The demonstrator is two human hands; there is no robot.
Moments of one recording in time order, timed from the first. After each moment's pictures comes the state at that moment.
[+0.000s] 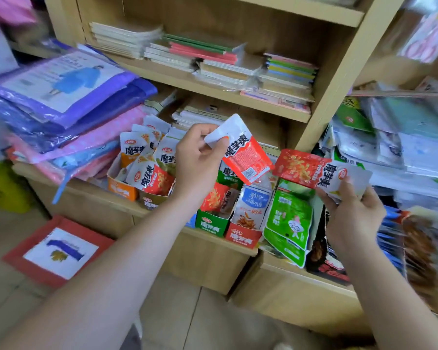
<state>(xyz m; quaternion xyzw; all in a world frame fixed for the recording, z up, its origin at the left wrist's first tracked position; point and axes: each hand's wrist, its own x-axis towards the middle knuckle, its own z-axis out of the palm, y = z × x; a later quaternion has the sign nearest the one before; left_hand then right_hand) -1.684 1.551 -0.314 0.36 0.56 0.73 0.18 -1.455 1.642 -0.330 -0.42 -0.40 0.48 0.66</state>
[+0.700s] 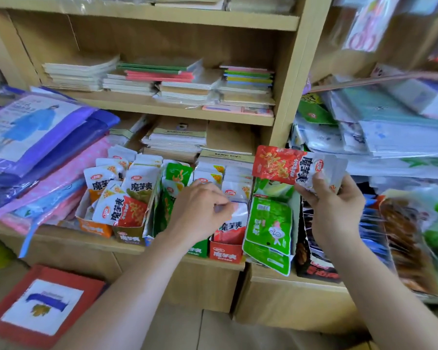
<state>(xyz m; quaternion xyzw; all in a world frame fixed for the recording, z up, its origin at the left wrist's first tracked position) -1.663 1.580 -0.351 0.68 0.68 0.27 0.00 -1.438 1.650 -0.326 -0.37 -0.45 0.46 0.67</state>
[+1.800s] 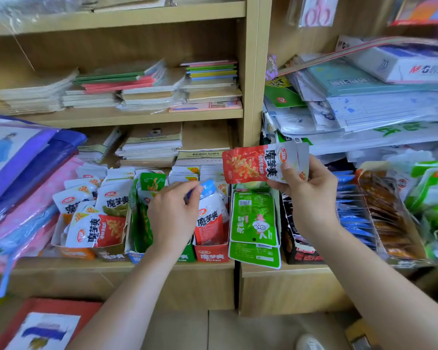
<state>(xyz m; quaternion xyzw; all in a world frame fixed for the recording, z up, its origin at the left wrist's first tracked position) -1.648 1.592 -0.359 0.57 0.69 0.44 -0.11 -1.429 1.649 -0.326 -0.36 -0.48 0.47 0.65</state>
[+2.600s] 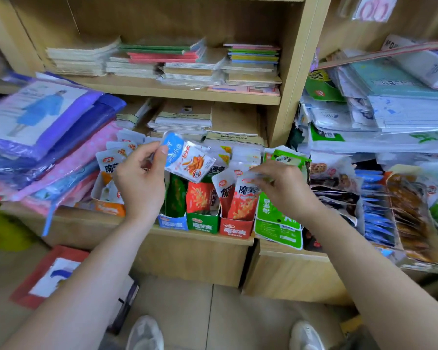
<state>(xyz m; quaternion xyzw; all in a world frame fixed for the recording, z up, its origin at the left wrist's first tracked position) -1.723 1.534 -0.343 0.40 0.64 0.66 -0.07 -1.476 1.651 -0.347 -0.28 -0.89 0.14 0.32</state>
